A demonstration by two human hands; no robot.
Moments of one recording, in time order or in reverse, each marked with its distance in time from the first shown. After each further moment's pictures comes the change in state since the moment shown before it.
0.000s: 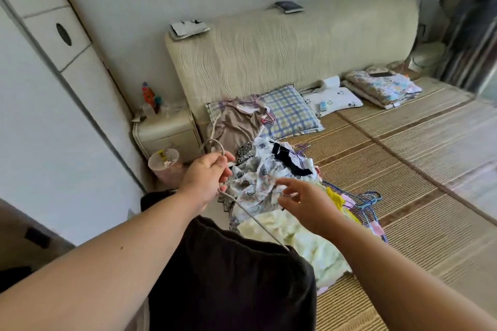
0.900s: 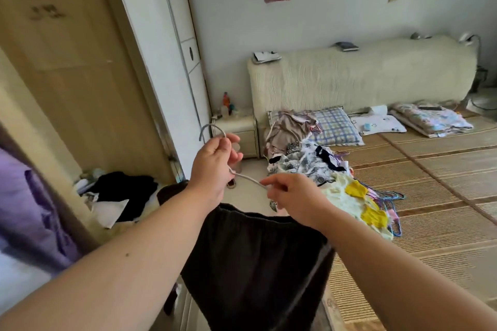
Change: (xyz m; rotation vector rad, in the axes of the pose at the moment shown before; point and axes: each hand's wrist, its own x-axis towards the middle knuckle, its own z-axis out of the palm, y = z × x) left_hand -0.443 0.030 -0.077 -0.235 0.336 0.251; right_hand -0.366 -0.151 0.040 0.117 -0.154 -0.300
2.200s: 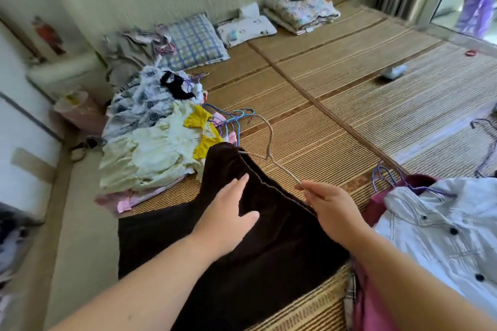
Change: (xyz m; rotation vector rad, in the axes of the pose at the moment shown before) left_hand -0.144 -0.369 0.562 0.937 -0.803 -0.094; right_hand -0.211 0.598 -0.299 0.243 0.353 0.540
